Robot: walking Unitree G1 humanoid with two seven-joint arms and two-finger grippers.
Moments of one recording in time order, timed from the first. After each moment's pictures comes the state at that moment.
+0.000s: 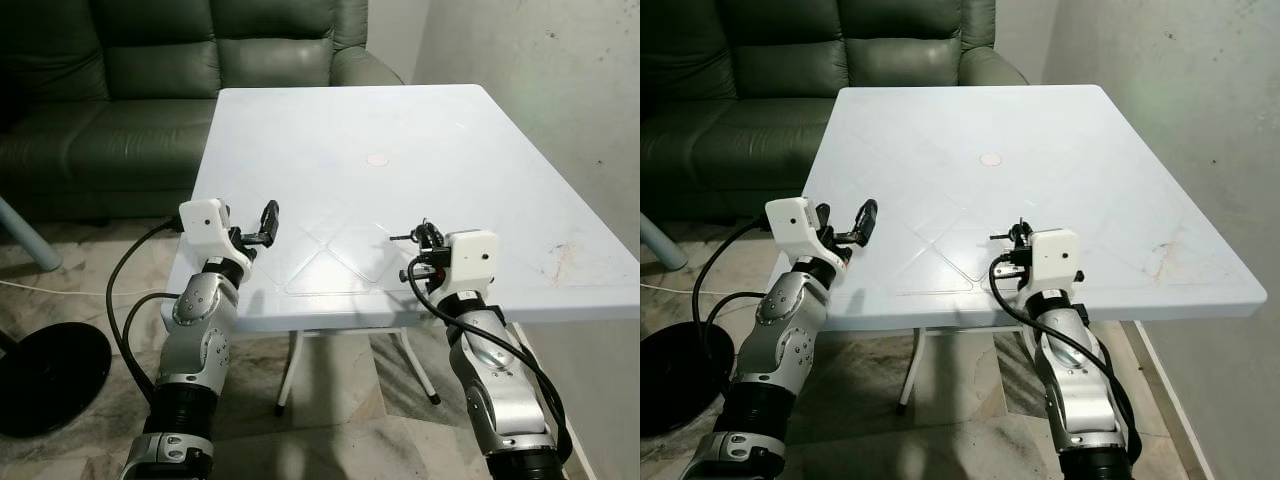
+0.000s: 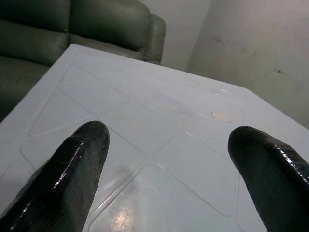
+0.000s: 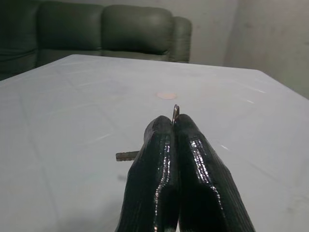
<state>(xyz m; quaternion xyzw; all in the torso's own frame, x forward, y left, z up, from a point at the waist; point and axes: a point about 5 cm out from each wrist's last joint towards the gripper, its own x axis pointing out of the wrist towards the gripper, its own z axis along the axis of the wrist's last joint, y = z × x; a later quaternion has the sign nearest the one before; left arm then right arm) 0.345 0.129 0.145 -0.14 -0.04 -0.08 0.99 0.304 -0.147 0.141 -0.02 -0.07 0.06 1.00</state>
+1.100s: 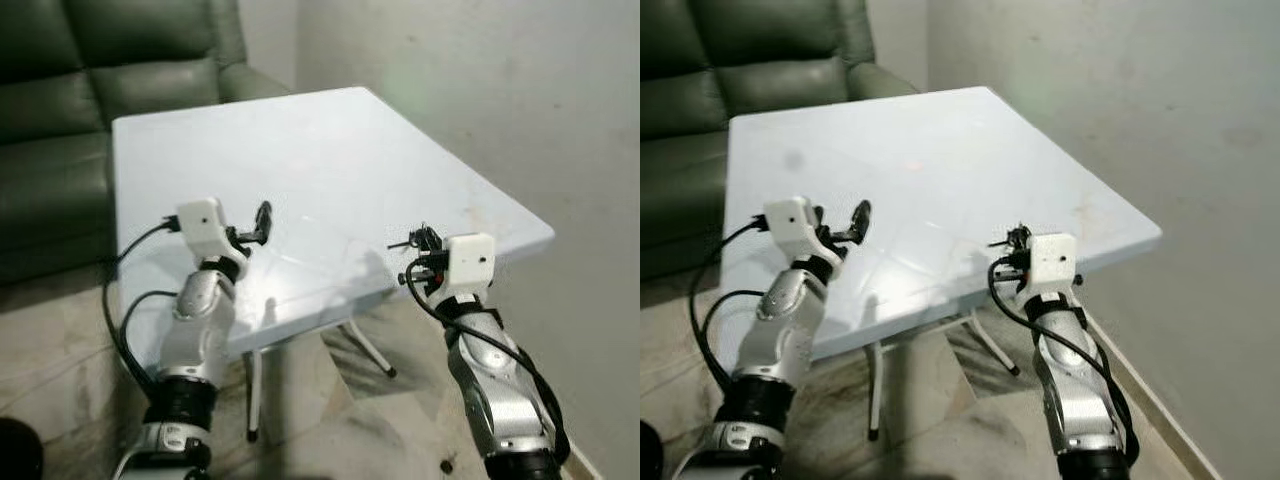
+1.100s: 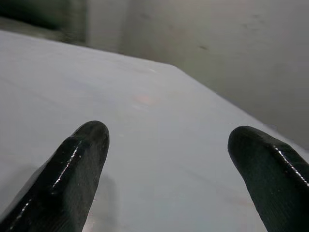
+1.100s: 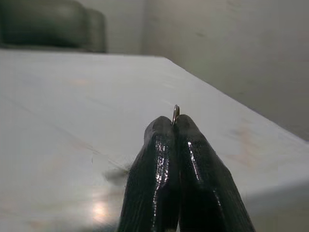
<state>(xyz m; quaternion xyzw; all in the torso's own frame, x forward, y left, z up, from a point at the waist) 0.349 0.123 0.142 -0.15 -0.03 -0.07 0.99 0.301 -0.151 0.133 -0.03 -0.06 0.05 1.00</state>
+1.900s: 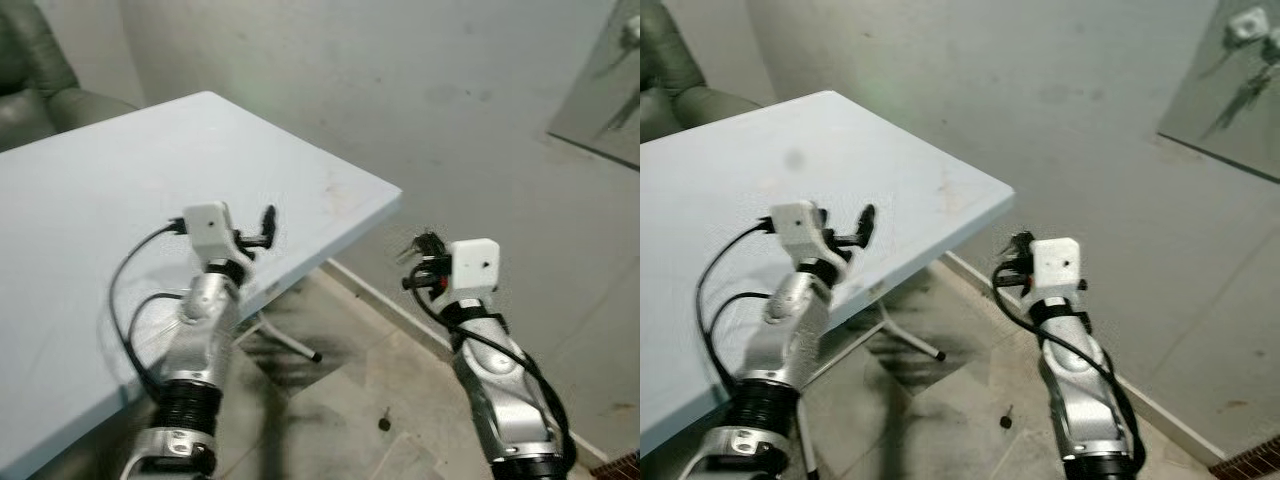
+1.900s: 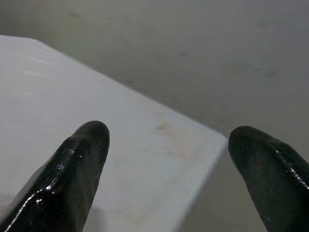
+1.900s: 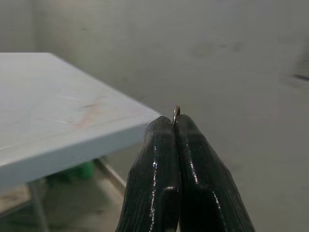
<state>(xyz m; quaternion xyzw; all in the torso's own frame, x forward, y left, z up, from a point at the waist) 0.347 0.120 0.140 -0.13 -0.03 -0.08 0.99 0.300 -0.149 0.133 -0.03 -0.06 0.06 1.00</state>
